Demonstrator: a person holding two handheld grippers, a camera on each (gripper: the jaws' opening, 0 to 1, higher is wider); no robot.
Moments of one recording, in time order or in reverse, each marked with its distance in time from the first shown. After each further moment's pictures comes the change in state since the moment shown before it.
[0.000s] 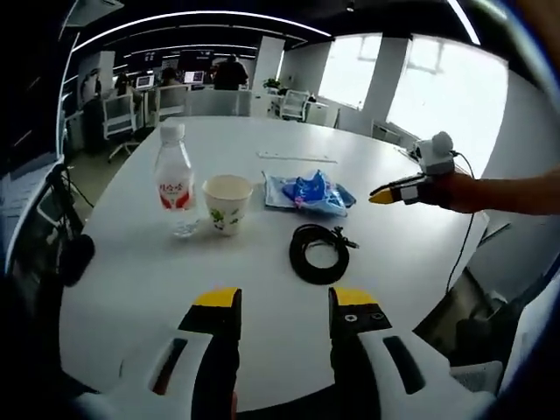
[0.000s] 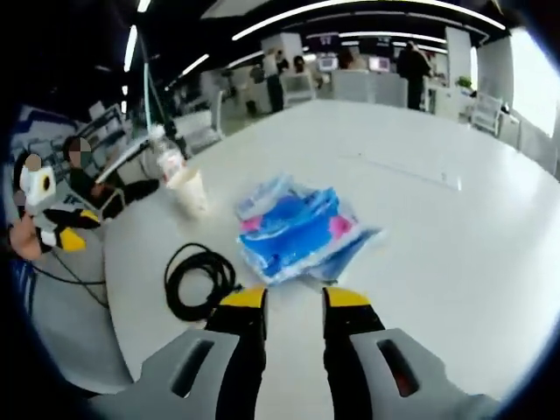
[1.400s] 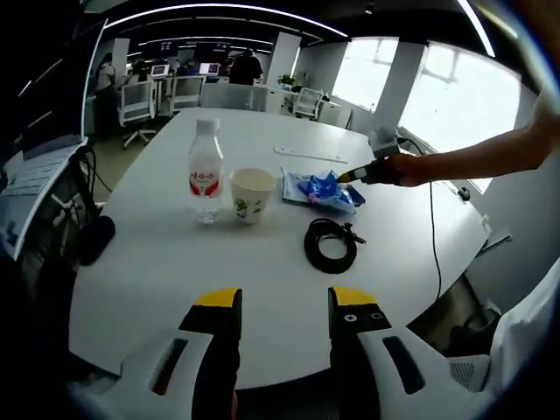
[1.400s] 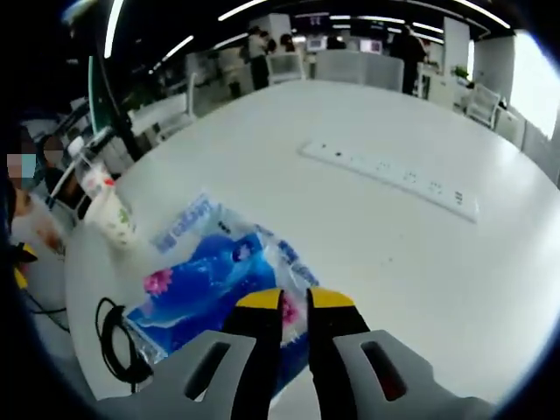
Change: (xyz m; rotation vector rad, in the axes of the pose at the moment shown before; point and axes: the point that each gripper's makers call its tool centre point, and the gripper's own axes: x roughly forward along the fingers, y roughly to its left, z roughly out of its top) left arm -0.032 0.024 -0.004 -0.072 0.019 0.031; right arm 0.099 -0.068 0.037 0.009 0.105 -0.063
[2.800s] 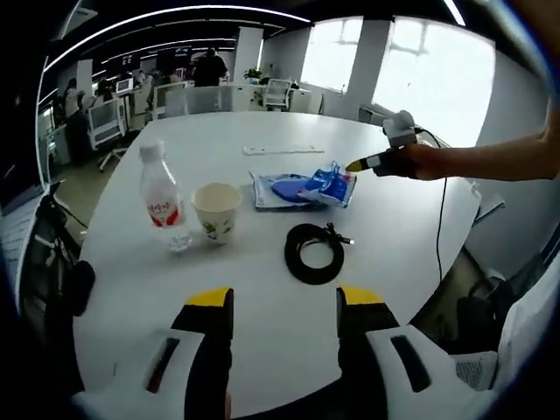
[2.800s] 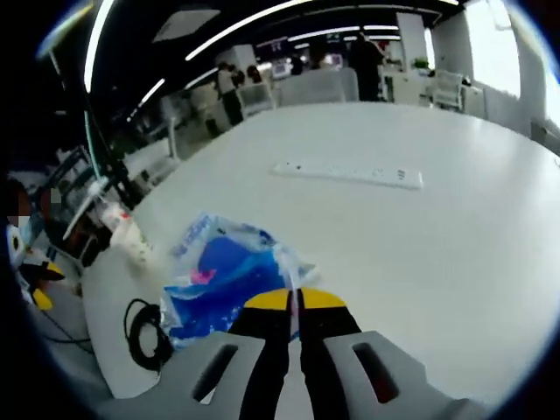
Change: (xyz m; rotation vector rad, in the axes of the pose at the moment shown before) left arm 0.028 -0.027 0.023 0.175 0.049 -0.069; right arm -0.086 -0.025 -0.026 0.213 -0.153 -0.062
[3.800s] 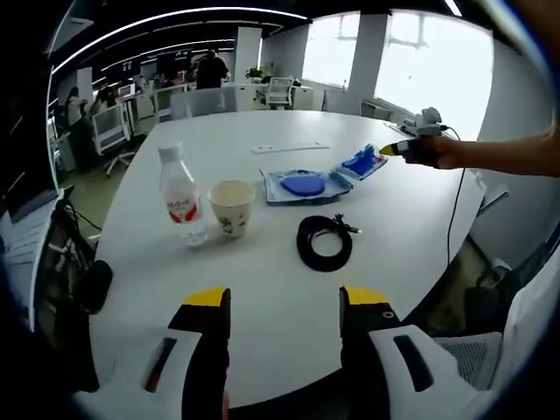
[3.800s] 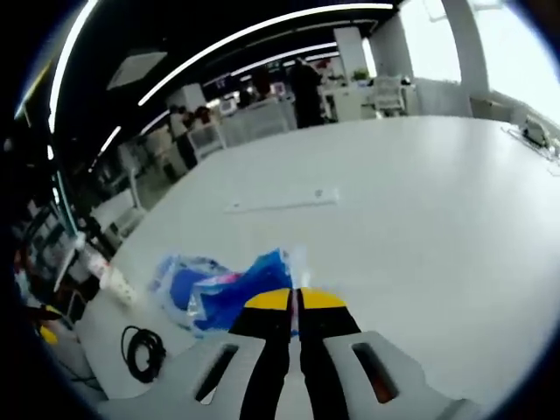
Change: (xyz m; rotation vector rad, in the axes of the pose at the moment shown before) left arm -0.017 0.011 -0.010 0.028 0.016 0.032; right arm -0.070 -0.072 0.006 0.193 -0.150 -0.183
